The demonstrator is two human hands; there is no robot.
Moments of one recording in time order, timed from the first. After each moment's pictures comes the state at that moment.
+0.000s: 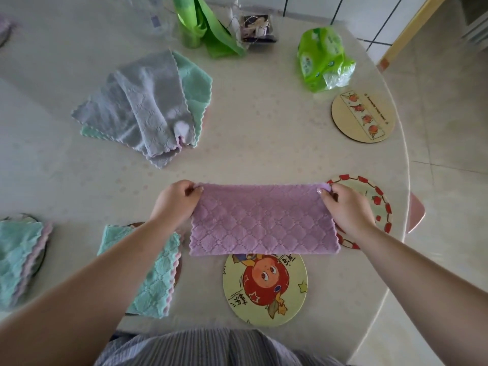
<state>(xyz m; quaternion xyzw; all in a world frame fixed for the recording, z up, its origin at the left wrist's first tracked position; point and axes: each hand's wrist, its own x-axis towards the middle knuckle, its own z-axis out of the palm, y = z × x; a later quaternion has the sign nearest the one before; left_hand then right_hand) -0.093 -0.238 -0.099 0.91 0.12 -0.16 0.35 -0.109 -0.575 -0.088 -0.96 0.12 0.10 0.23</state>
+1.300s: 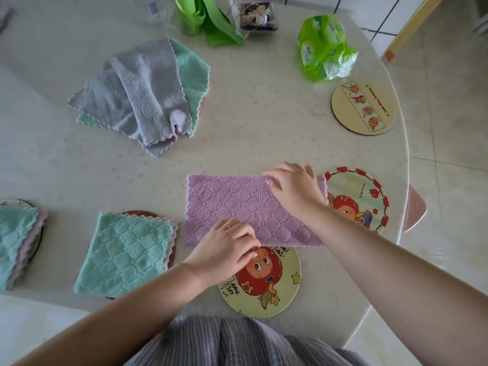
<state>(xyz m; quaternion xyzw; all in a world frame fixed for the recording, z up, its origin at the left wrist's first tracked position) -0.187 -0.312 -0.102 0.91 -0.33 -0.09 0.21 -0.088 -0.502 -0.087 -0.97 -0.13 0.10 0.16</state>
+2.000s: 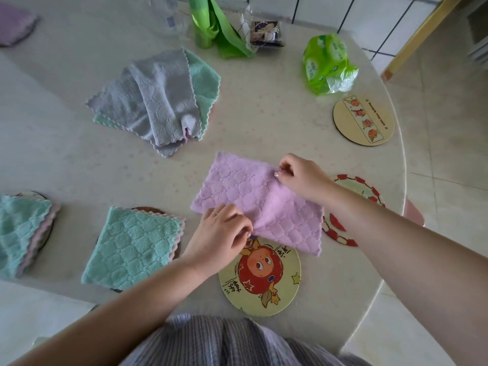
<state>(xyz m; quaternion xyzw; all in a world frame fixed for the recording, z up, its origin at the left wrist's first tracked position) -0.185 -0.306 -0.074 0.94 -0.20 -0.01 0.26 -0.066 -0.507 -0.050 -0.94 -0.06 0.19 0.28</state>
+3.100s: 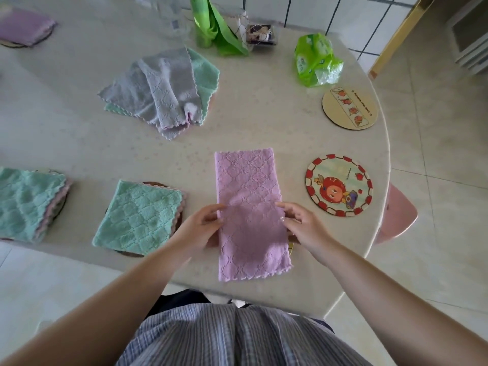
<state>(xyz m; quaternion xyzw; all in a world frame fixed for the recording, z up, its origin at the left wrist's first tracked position) -0.236 -0.291 -0.074 0.72 0.18 -0.24 0.62 -0.223 -0.522 -0.072 -0.79 0.11 0.25 0.55</state>
